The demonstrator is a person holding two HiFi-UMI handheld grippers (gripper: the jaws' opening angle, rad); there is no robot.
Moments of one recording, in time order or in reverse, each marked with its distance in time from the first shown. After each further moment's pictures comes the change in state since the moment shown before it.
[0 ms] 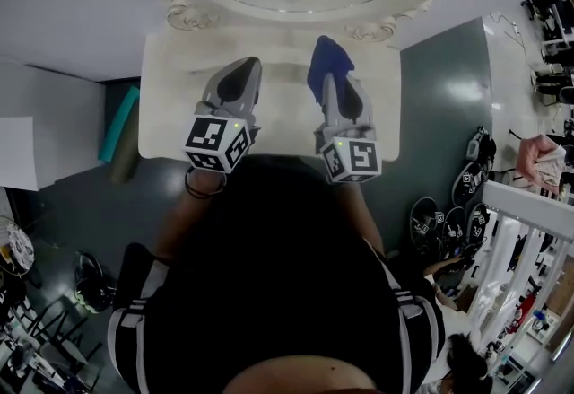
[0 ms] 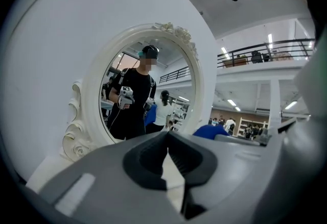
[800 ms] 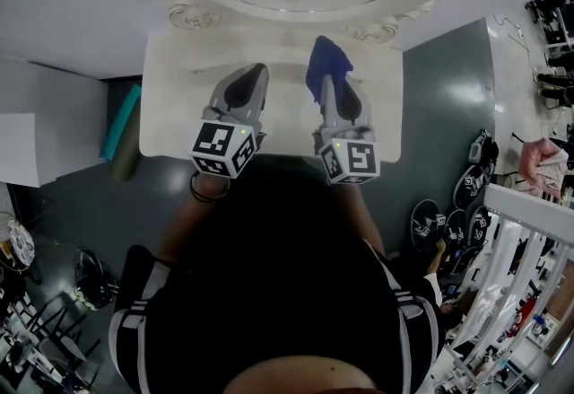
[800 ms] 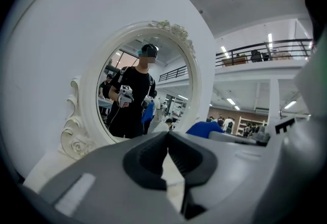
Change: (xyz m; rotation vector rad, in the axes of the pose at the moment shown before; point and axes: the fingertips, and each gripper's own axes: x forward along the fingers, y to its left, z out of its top) left arm -0.002 -0.015 -0.011 -0.003 0.015 -0.007; right arm -0.001 0.002 -0.002 0.005 0.002 0.009
